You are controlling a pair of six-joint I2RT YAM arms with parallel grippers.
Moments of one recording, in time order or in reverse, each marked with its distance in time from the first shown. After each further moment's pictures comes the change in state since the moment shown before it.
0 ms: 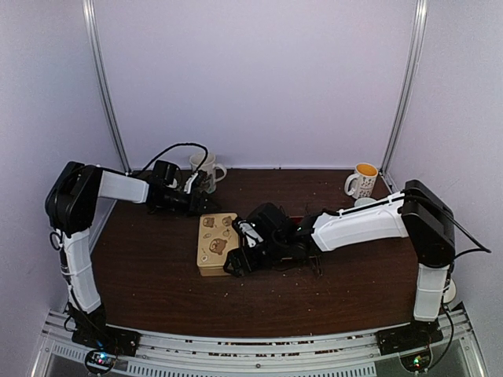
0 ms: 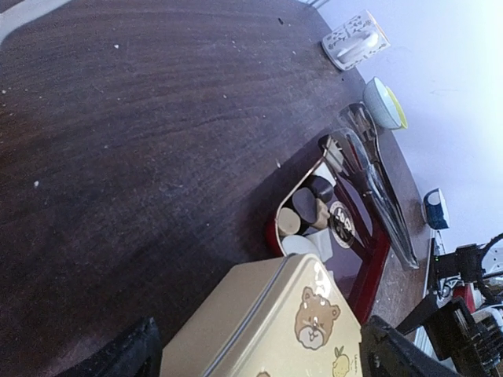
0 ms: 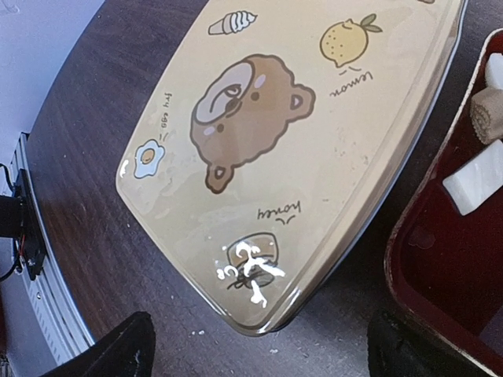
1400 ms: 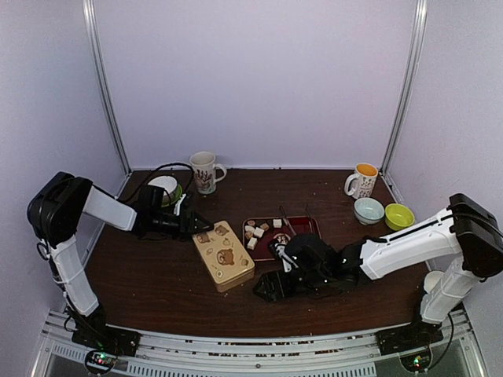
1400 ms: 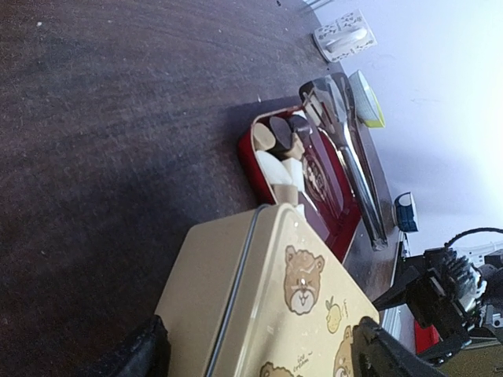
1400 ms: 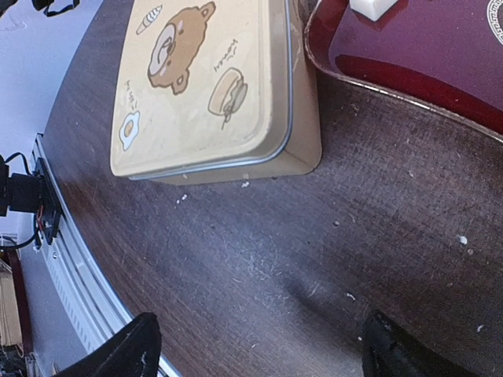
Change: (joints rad) left arm -0.009 -0.167 -0.419 0.354 0.037 -0.246; right arm 0.096 -0.341 -0.483 0.178 0.087 0.230
